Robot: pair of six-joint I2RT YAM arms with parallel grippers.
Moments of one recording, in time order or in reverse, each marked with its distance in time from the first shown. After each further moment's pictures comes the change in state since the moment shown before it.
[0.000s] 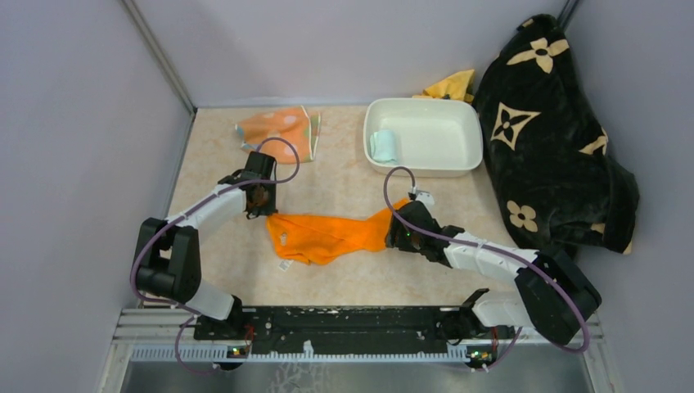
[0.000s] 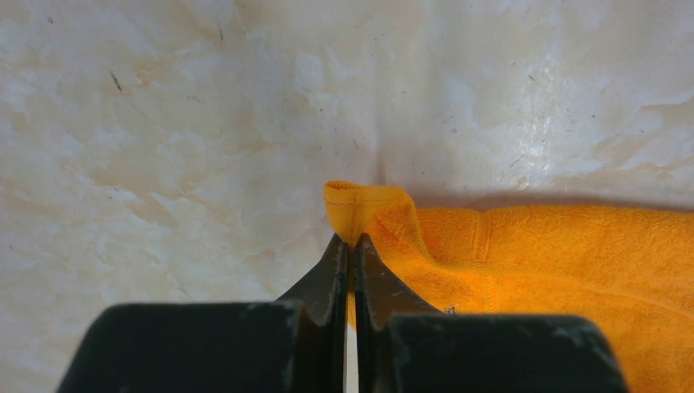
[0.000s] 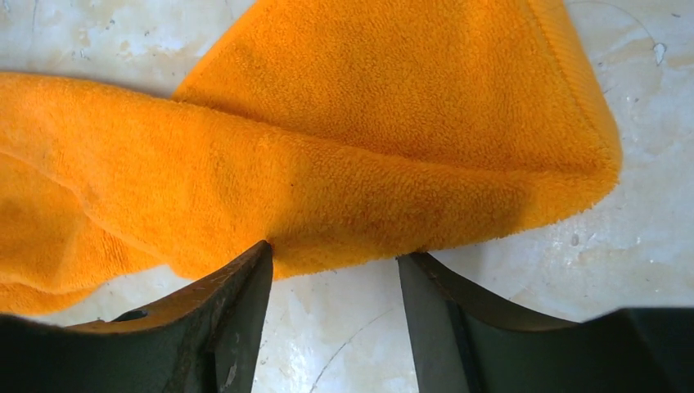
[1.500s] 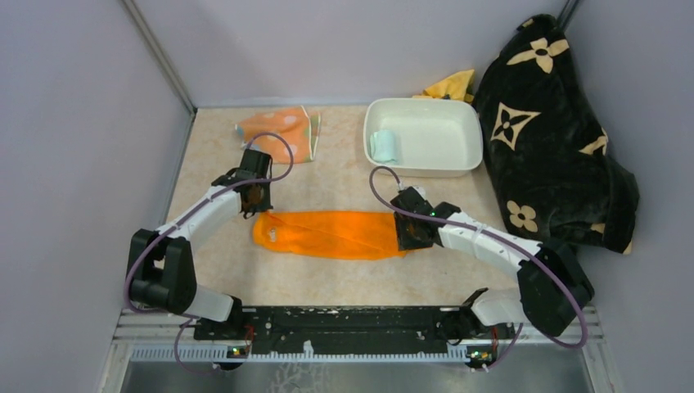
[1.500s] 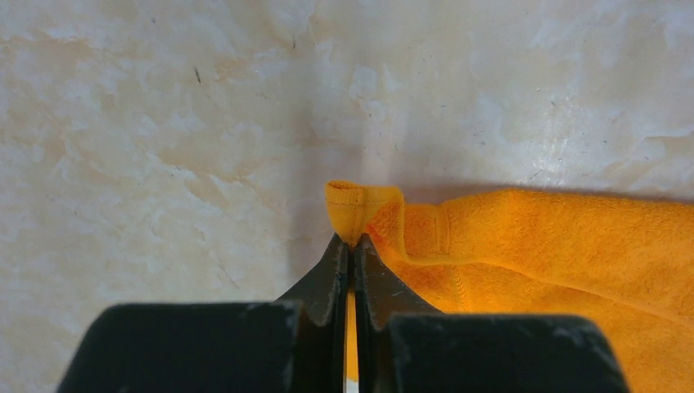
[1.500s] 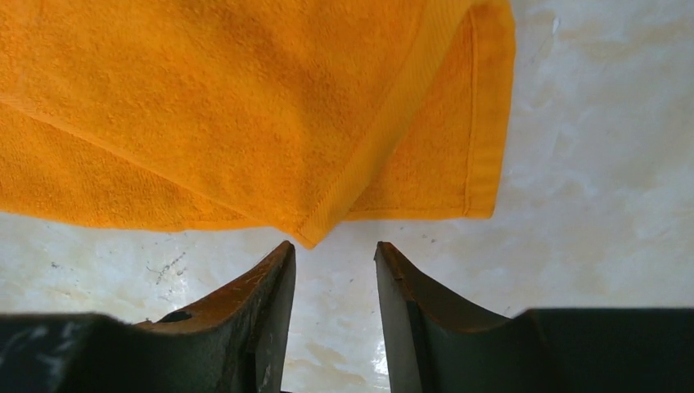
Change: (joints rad) left arm 0.006 -0.069 0.023 -0.044 -0.088 -0.040; right arm -0.007 0.087 0.294 -0.498 0.007 -0.283
